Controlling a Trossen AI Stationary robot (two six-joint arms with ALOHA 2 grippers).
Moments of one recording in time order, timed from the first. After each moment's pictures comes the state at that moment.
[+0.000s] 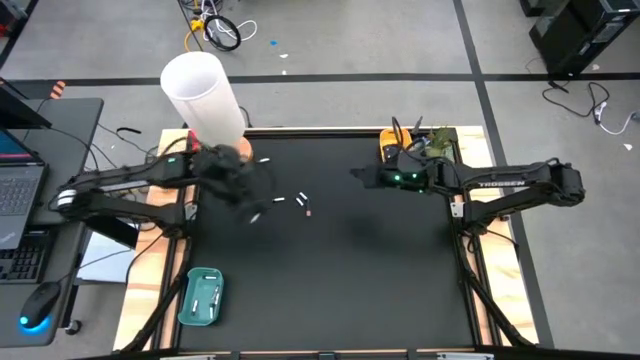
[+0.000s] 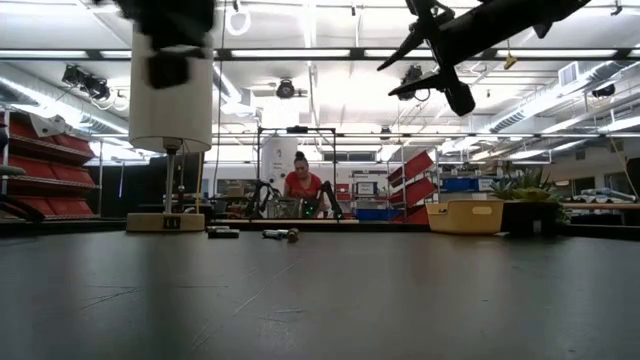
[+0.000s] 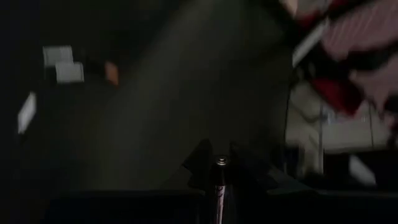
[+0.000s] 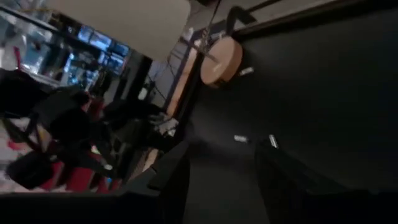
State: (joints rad) left arm 0.21 0.98 0.95 -0.69 0.39 -0.53; right arm -0.16 1.15 0.77 0.03 0.19 1.12
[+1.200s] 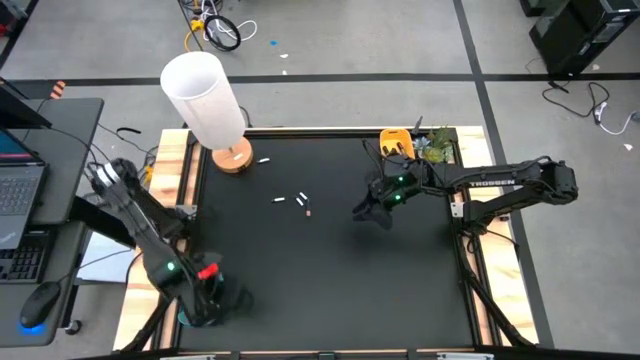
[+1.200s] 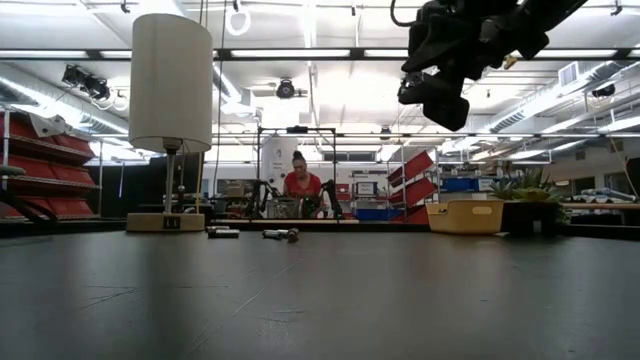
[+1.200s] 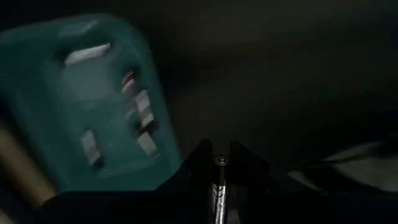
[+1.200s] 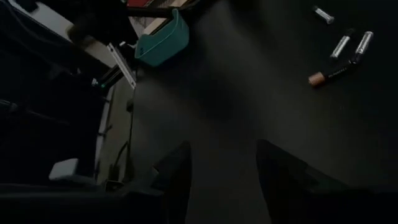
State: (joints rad) left arm -0.91 1.37 1.08 -1.01 -0.13 -2.22; right arm -0.18 1.23 0.77 -0.10 -0.46 0.52
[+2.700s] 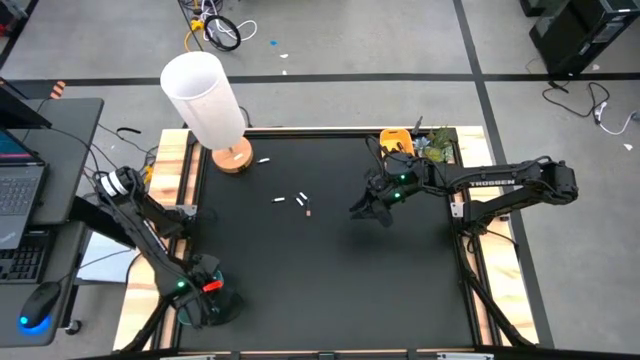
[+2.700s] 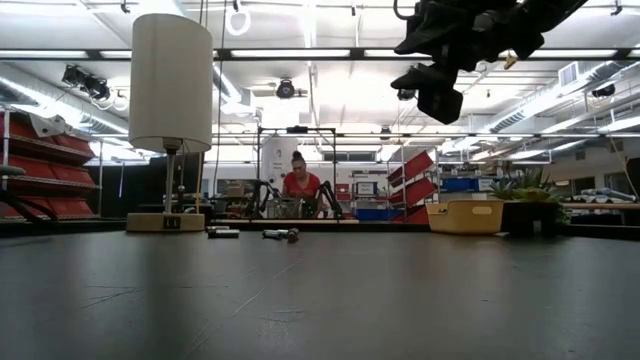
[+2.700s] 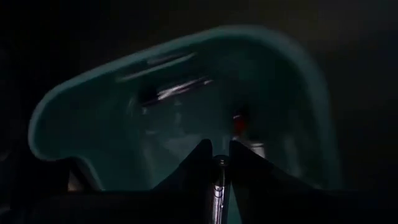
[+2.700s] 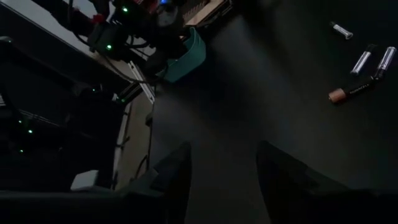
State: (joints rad) left arm -1.01 1.48 0.85 -0.93 -0.03 -2.21; right arm -0.18 1.23 0.77 -0.02 -0.49 0.59
